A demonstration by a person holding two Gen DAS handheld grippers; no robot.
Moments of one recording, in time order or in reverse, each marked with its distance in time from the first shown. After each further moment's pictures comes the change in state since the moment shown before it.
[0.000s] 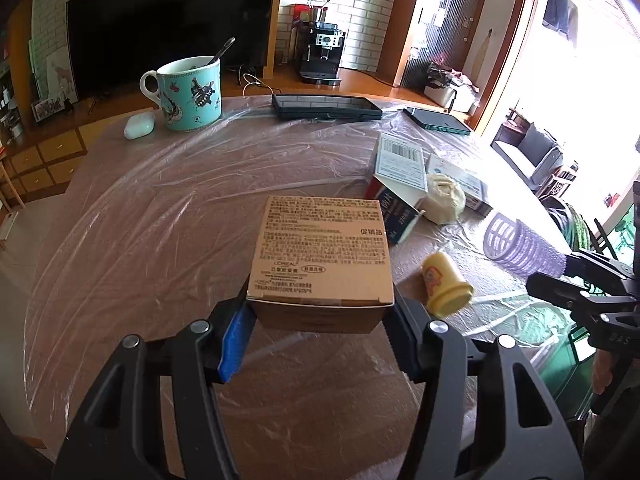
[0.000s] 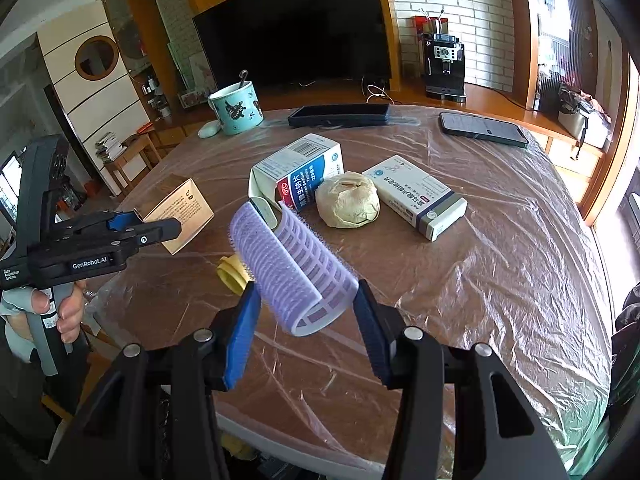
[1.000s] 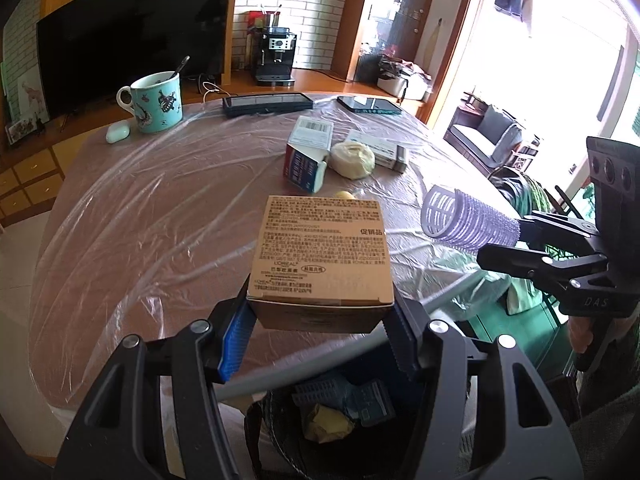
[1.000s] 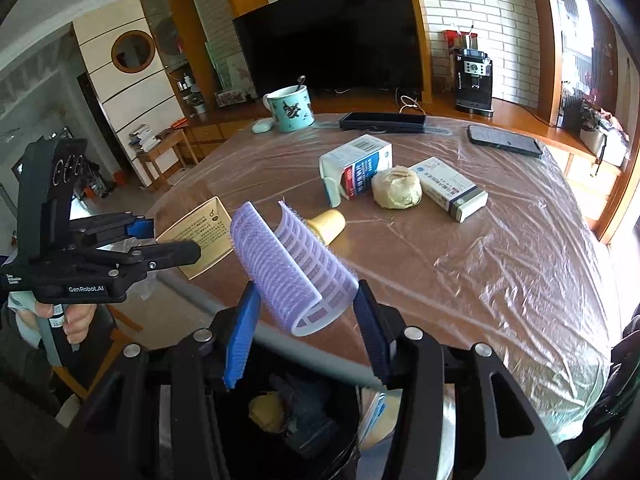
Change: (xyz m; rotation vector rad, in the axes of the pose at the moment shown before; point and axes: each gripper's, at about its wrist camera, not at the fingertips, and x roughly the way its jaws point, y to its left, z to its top) left arm -0.066 -0.038 -0.049 0.107 0.001 -0.107; right arm -0.056 0.035 -0.036 -0.064 -0.017 0.108
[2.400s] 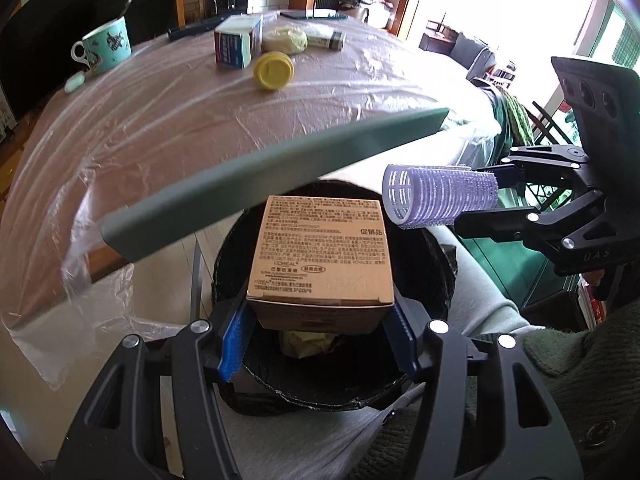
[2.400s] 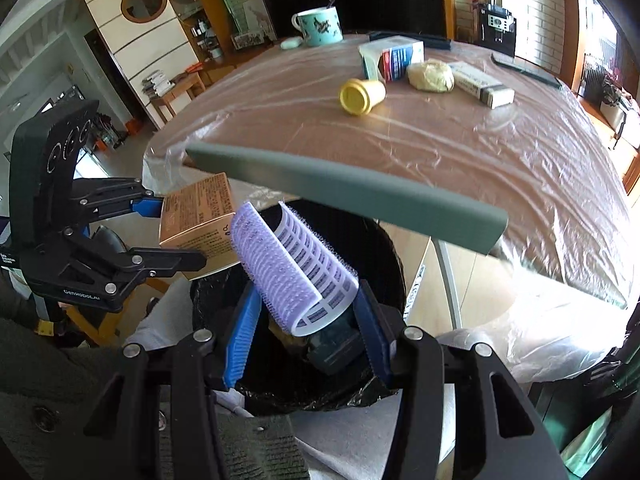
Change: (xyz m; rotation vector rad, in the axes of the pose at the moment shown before) left arm 0.015 -0.040 -0.092 0.136 0.225 -0.055; right arm 0.010 0.026 -0.090 -0.036 0.213 0.032
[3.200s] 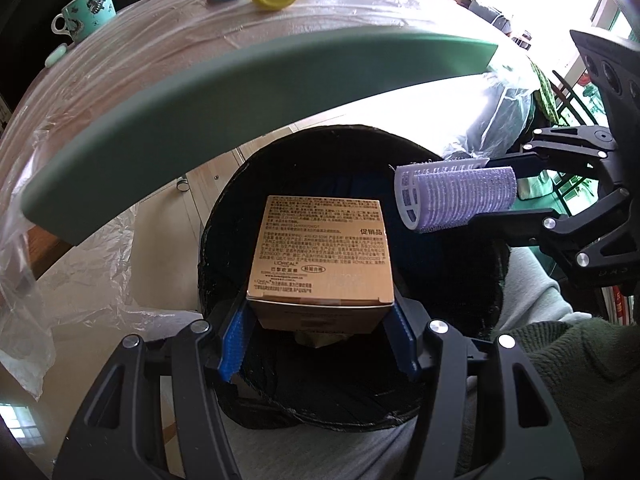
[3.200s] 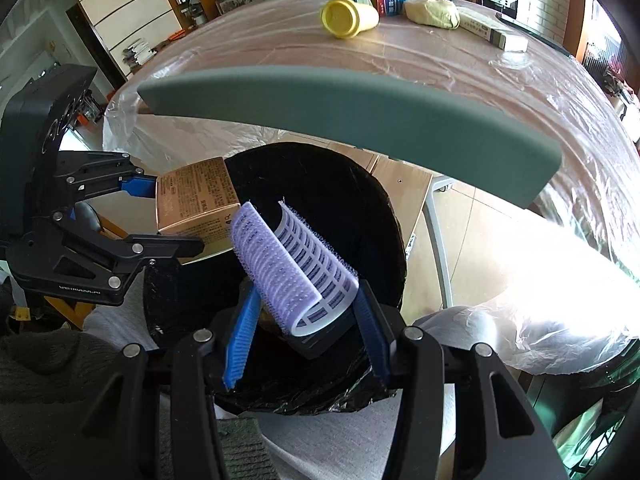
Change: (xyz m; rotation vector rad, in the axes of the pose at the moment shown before) left arm 0.062 0.009 -0.005 0.023 0.124 0.055; right arm 0.057 -0.010 -0.015 -0.010 0.116 -0.068
